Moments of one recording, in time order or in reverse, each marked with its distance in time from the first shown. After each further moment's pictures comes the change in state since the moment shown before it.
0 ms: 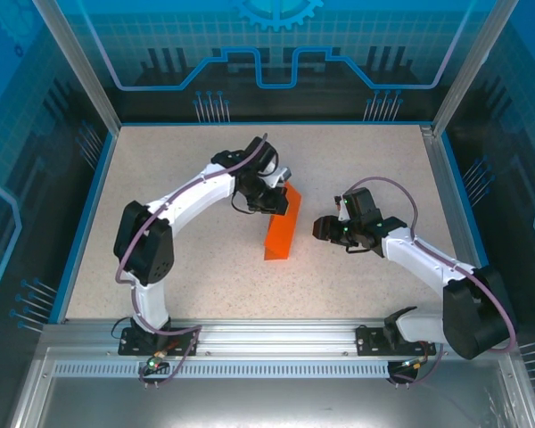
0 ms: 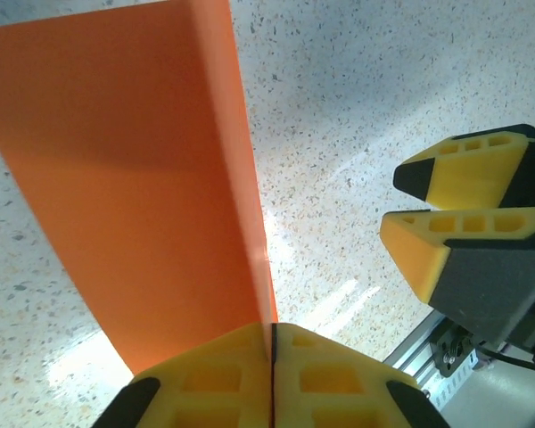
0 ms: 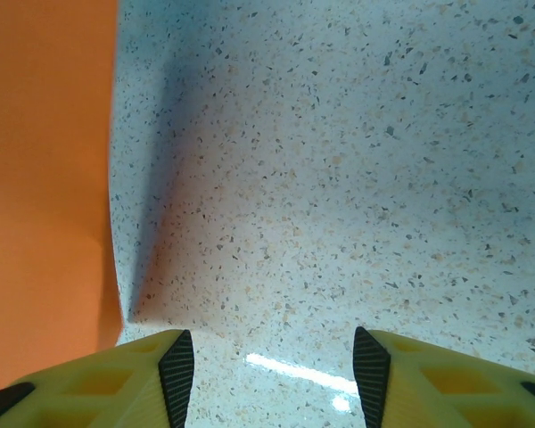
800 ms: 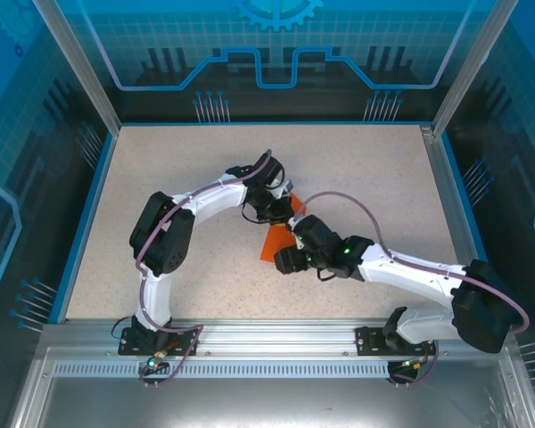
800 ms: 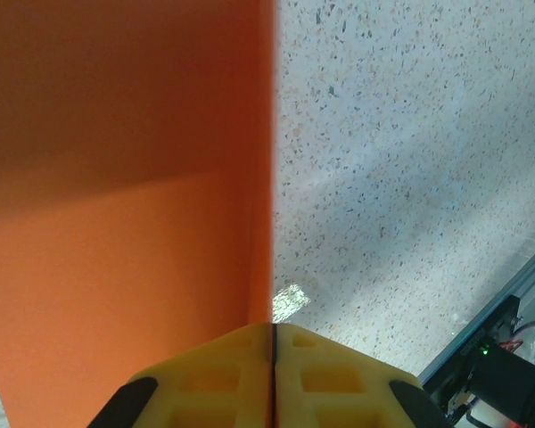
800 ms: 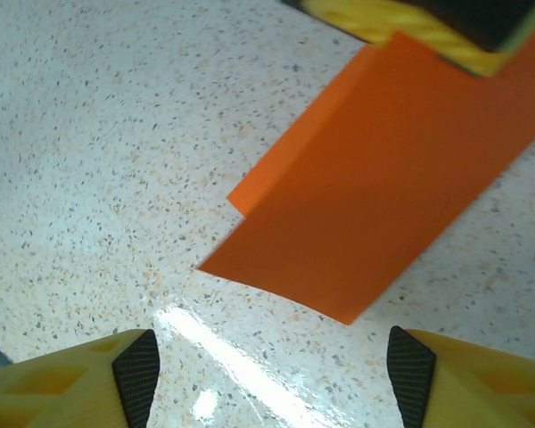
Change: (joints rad) left arm -0.008 0.117 -0.112 0.227 0.052 -0.185; right arm 0.518 0.009 0.041 0.013 0.289 -0.098
